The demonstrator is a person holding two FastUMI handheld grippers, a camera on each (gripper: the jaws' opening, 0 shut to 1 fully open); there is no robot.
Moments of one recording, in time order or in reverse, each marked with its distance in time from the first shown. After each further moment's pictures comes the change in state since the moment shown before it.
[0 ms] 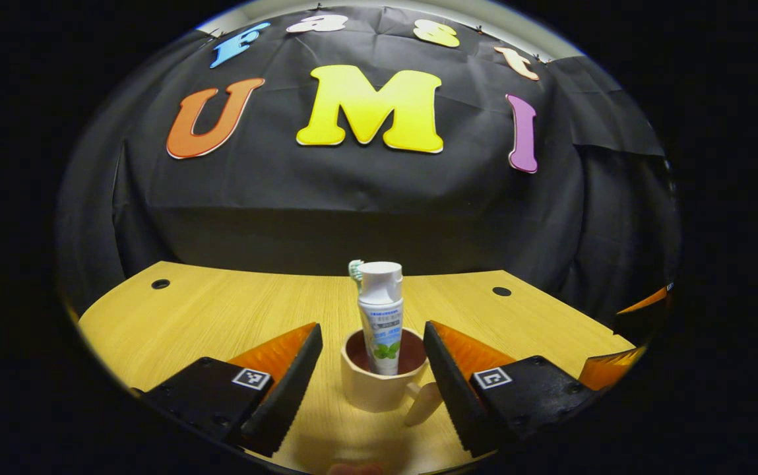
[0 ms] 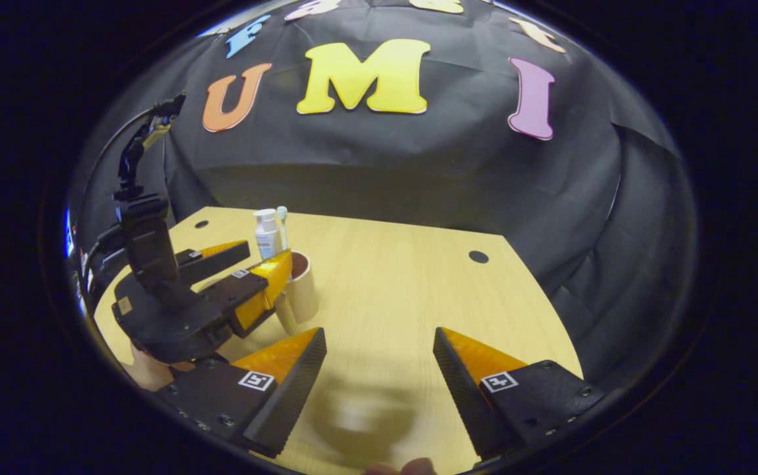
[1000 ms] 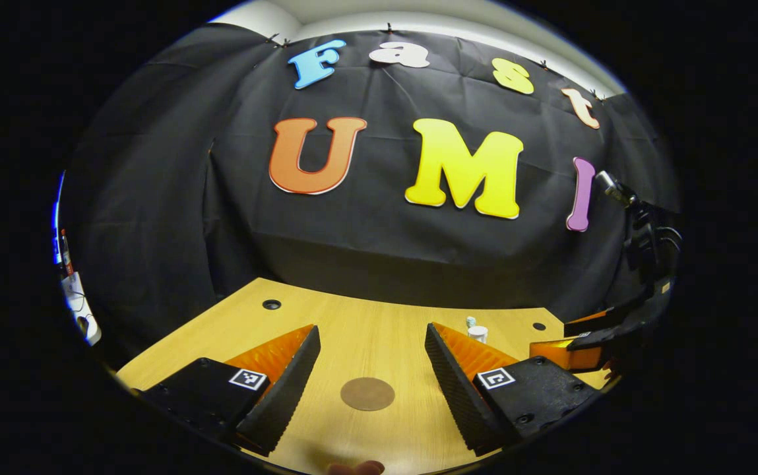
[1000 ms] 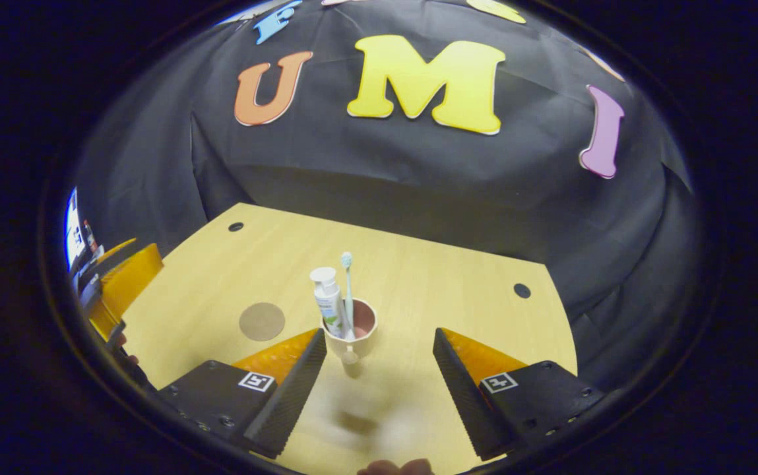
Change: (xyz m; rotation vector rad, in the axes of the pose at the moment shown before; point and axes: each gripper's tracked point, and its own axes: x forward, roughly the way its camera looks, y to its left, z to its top) left arm -0.145 0.144 0.112 -0.082 -0.063 0.234; right arm 0.022 0.093 0.079 -0.113 0.165 0.123
